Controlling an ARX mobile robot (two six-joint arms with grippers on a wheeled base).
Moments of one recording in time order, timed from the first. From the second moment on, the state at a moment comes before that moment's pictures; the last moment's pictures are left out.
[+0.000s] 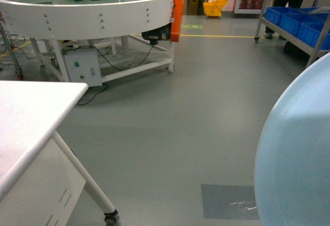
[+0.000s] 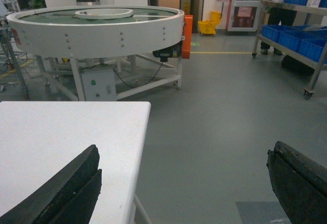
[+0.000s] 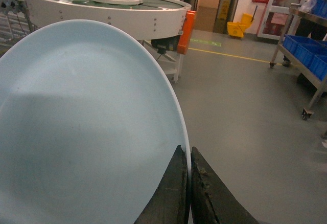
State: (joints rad) left arm 0.00 0.01 0.01 0.00 0.00 0.00; right arm 0.09 0.10 0.08 -0.01 -0.12 -0.08
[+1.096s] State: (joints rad) left arm 0.00 0.01 0.01 0.00 0.00 0.00; right arm 0.09 0.10 0.07 -0.01 -0.12 -0.08
